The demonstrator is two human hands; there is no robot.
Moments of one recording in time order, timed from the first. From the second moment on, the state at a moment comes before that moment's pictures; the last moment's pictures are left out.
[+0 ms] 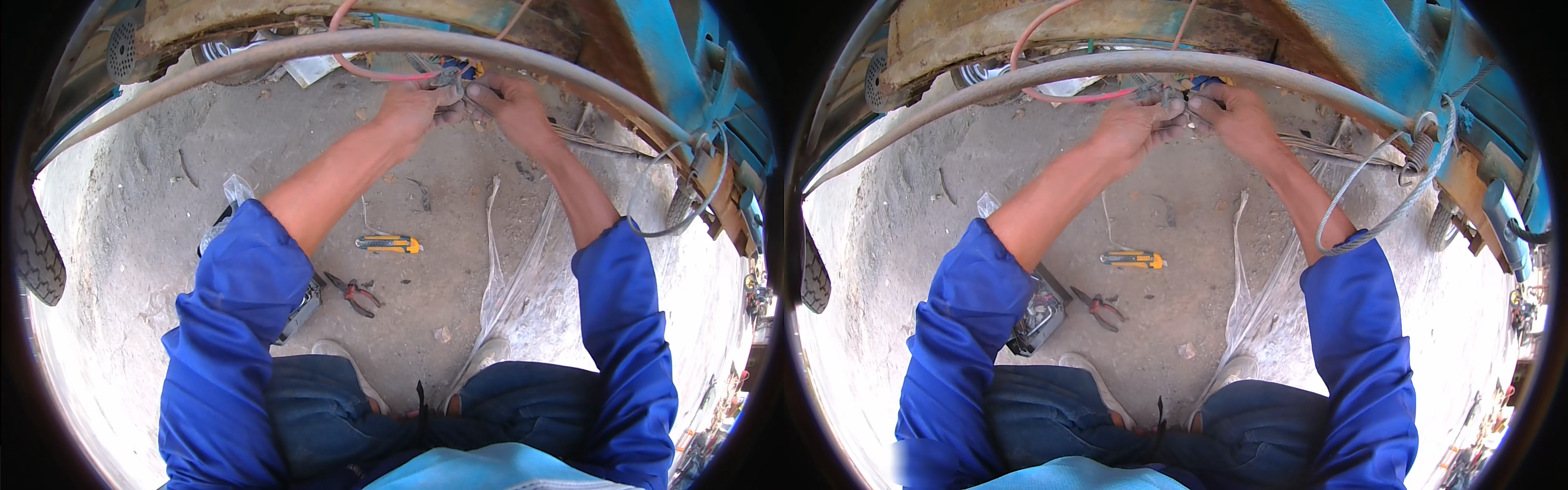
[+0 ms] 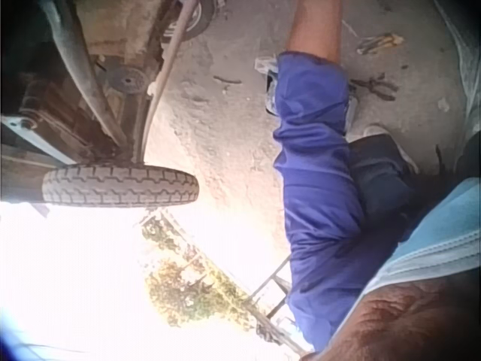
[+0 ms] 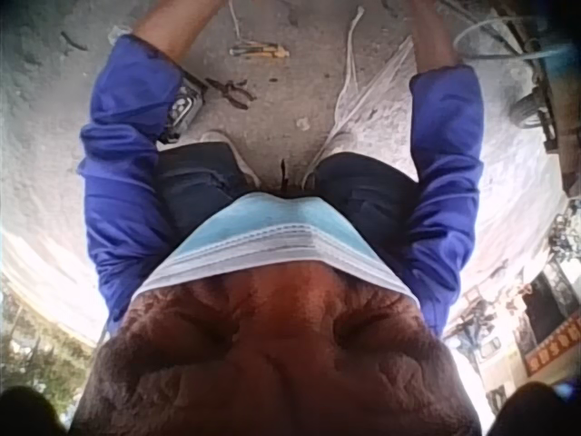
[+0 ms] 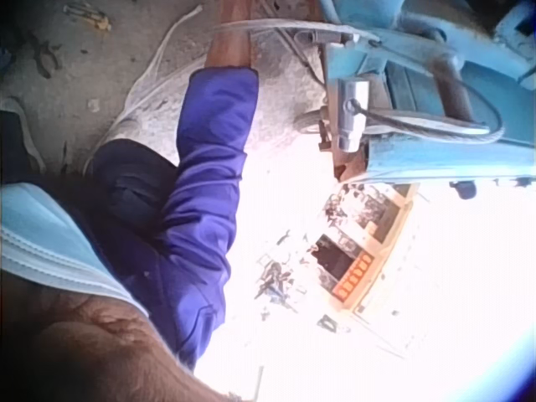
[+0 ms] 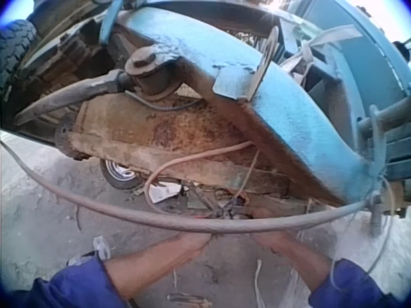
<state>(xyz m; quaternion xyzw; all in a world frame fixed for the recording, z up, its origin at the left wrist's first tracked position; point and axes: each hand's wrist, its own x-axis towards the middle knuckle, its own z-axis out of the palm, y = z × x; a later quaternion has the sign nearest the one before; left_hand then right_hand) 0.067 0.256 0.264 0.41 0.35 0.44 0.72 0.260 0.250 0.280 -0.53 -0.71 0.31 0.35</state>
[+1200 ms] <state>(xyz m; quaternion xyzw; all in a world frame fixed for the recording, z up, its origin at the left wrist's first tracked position) 0.032 0.297 0.252 0.37 0.33 0.51 0.70 0.227 0.225 0.303 -0.56 -0.78 0.13 0.24</state>
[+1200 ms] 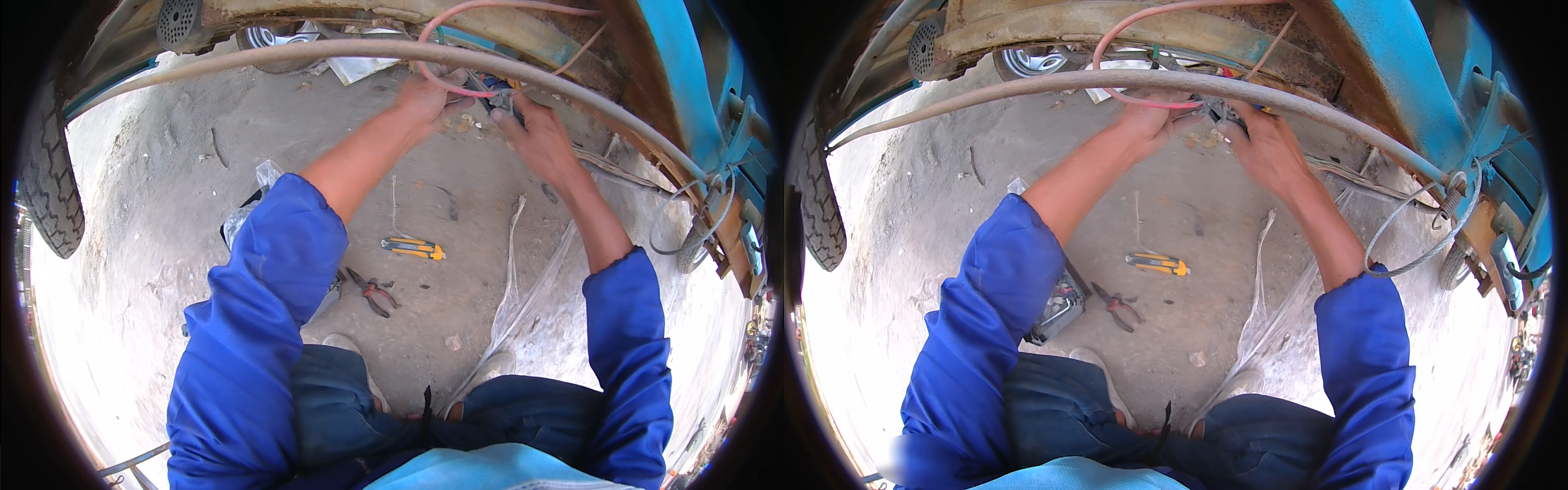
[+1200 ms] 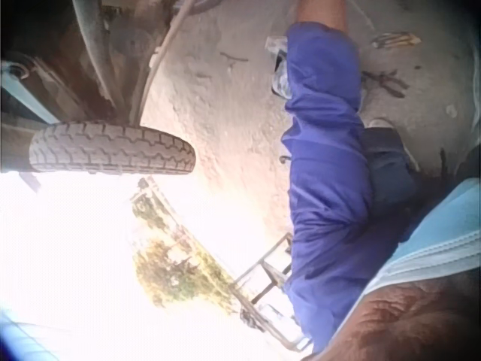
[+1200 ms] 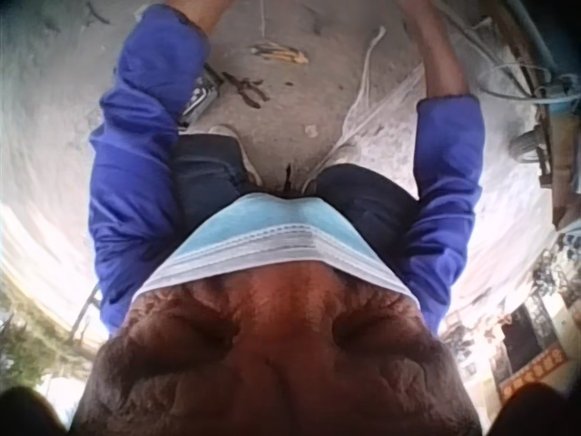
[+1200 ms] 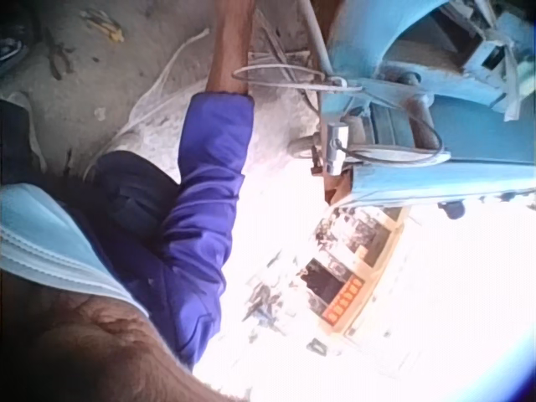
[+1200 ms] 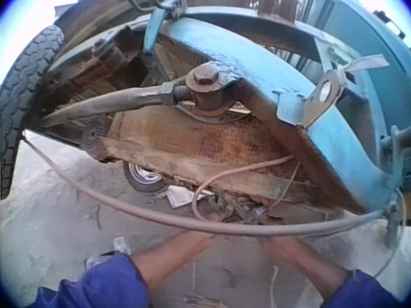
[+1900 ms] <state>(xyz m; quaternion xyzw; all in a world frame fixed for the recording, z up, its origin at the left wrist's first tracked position) 0.020 0.339 0.221 0.56 0.44 0.61 0.36 0.224 0.241 0.278 -0.49 -0.80 0.02 0.33</state>
